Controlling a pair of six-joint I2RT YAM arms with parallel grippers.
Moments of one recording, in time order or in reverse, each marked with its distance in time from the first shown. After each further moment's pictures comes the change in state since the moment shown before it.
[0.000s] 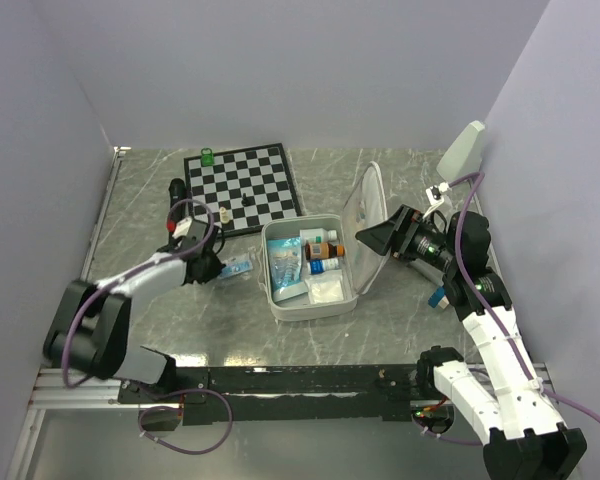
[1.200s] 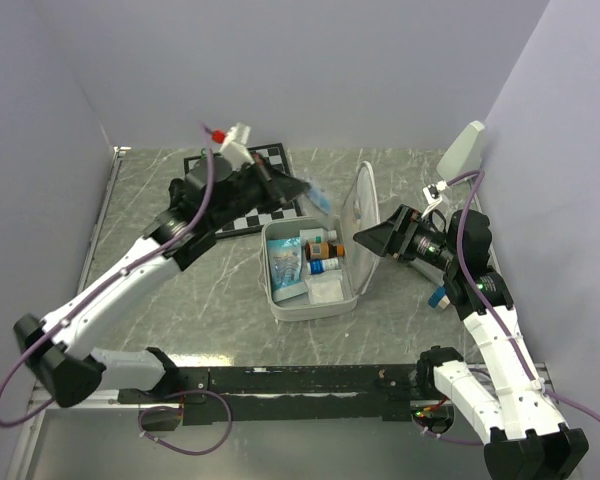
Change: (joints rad) left arm -0.347 -0.249 0.565 0.107 0.351 -0.065; right arm 0.010 0.004 0.024 -0.015 -0.049 0.013
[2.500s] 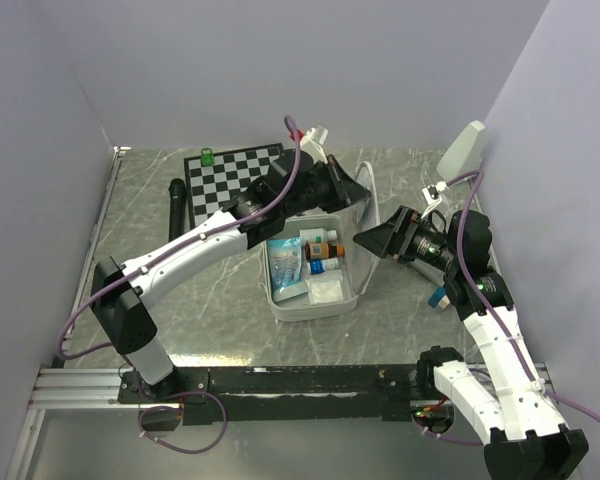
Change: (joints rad) left arm -0.184 0.429 0.308 0.055 -0.009 -0.018; right arm 0.000 -0.003 0.000 -0.007 -0.012 -0.008
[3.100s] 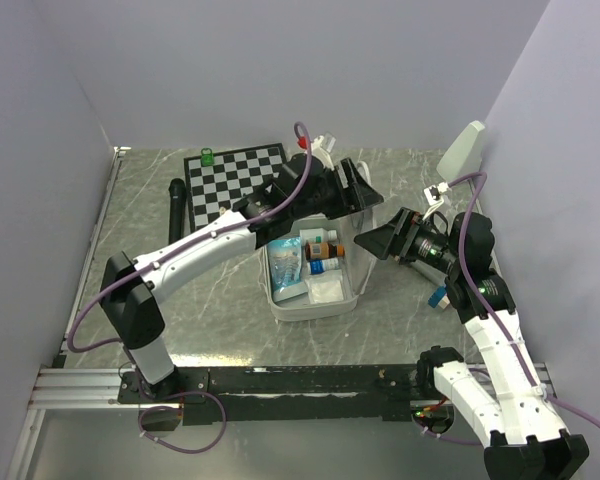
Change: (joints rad) left arm -0.011 0.060 0.015 -0.040 -0.004 0.006; right arm 0.000 -0.022 0.000 -0.002 0.002 -0.018
